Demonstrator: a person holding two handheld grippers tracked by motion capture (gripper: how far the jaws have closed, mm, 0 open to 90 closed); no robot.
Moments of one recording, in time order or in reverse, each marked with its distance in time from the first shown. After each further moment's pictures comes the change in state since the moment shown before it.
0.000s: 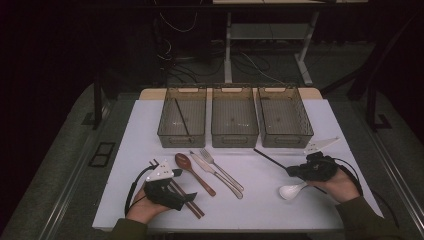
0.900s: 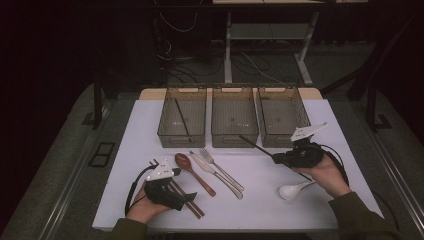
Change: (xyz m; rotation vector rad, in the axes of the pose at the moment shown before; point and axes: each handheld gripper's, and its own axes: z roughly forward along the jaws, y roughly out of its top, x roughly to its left) left arm 0.001 -0.001 0.002 0.003 0.009 -0.011; right arm 0.007 0.050 0.009 -0.075 0.046 -0.027
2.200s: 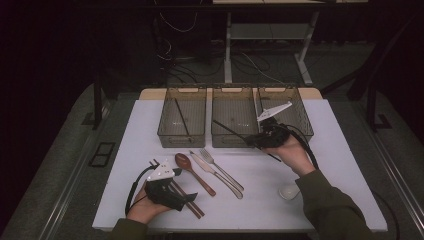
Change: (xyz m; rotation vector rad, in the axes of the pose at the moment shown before) left arm -0.001 0.001 0.001 0.000 -0.008 0.008; right arm 0.011 0.081 0.053 0.008 0.000 -0.012
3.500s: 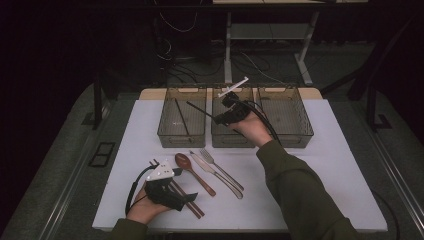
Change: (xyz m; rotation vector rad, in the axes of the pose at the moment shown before) left arm 0.000 0.001 -0.001 -0.019 -0.014 -0.005; right arm 0.003 0.100 0.069 0.043 -0.048 0.011
